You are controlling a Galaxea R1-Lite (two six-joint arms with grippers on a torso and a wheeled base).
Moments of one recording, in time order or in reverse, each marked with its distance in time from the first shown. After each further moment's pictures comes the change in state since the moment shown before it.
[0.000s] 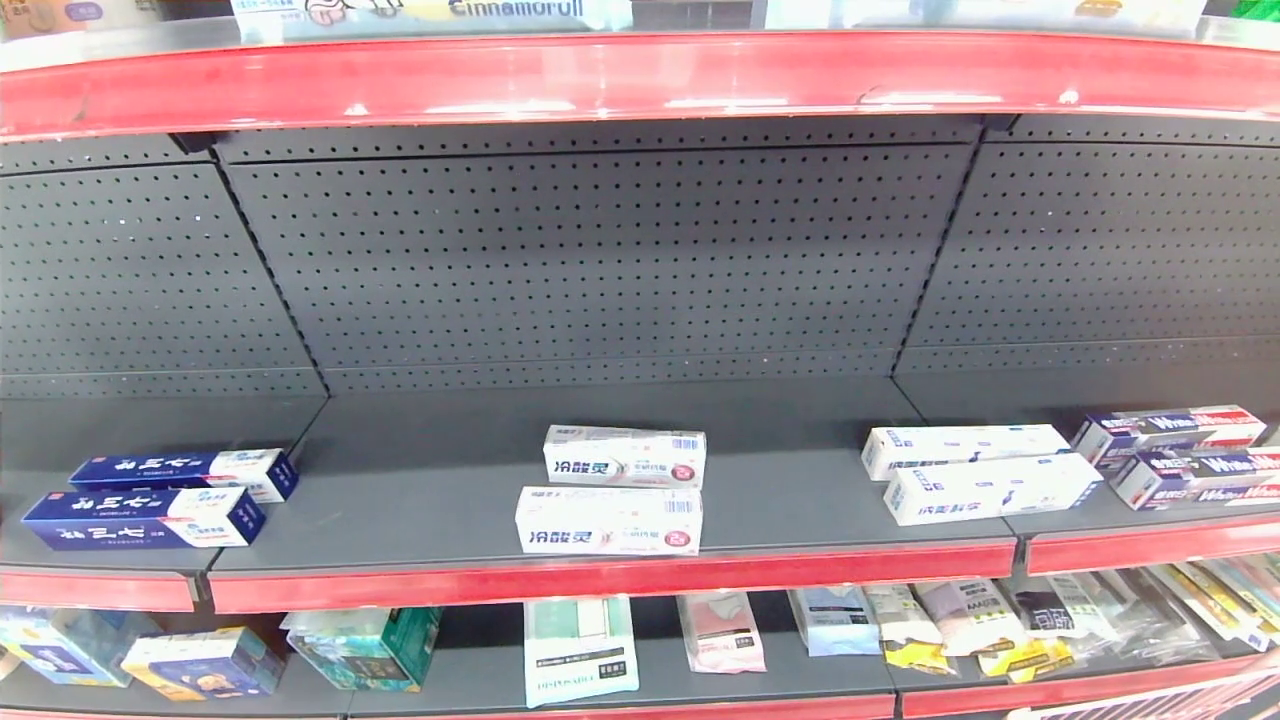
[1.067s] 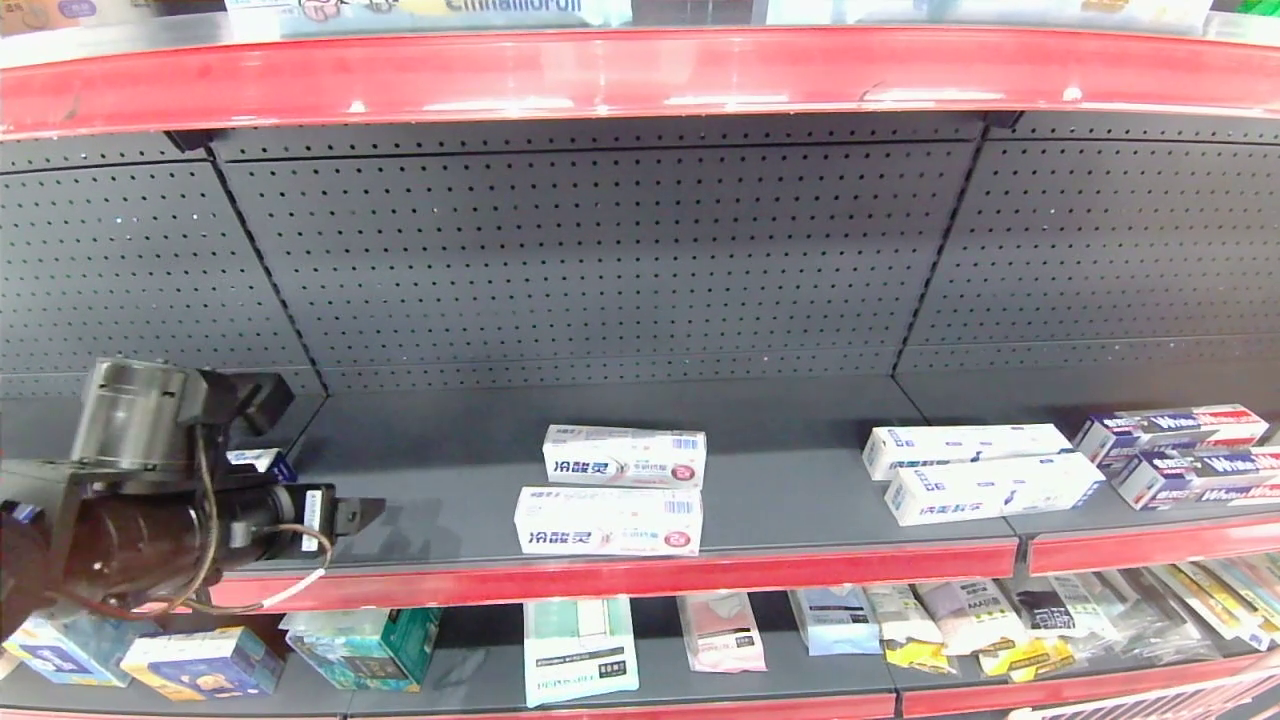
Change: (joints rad) left arm -0.152 1.428 -0.398 -0.211 0.152 -0.020; right arm 0.000 0.000 0.000 0.000 0.000 0.000
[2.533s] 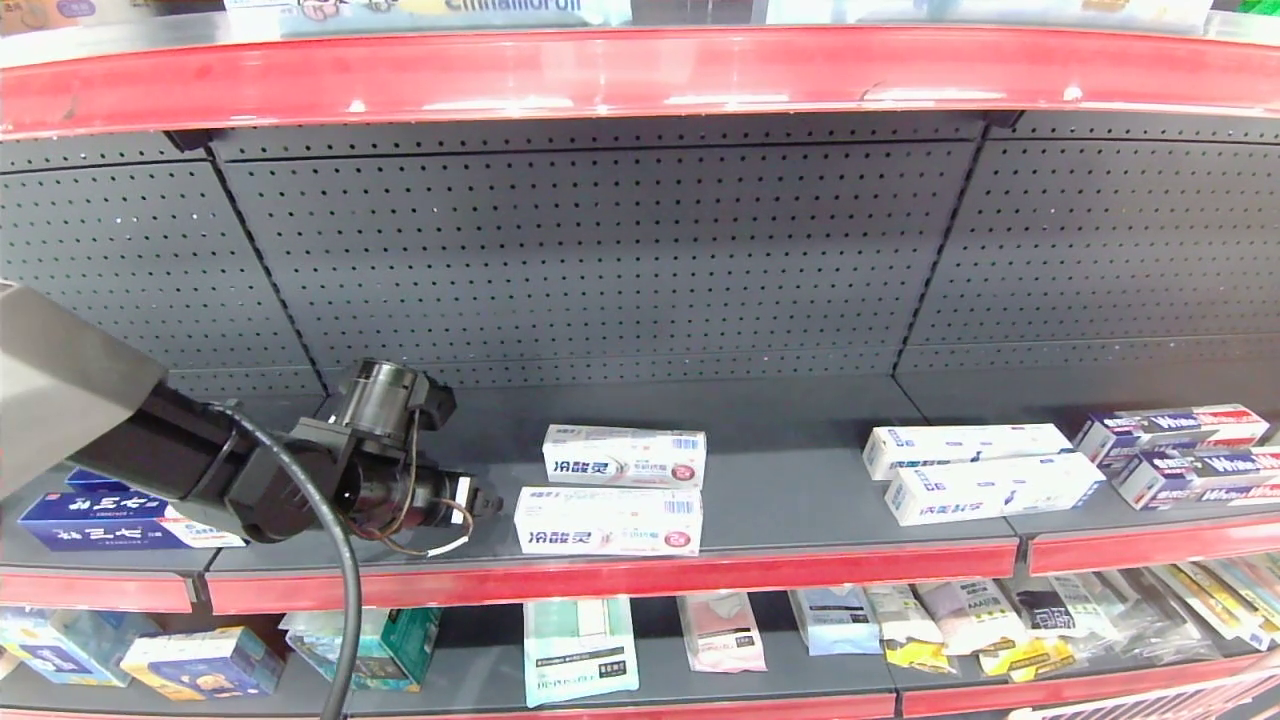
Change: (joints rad) left arm -0.126 0.443 -0.279 -0.033 -0.044 -0.004; right arm 0.000 0.000 0.000 0.000 -0.001 0.000
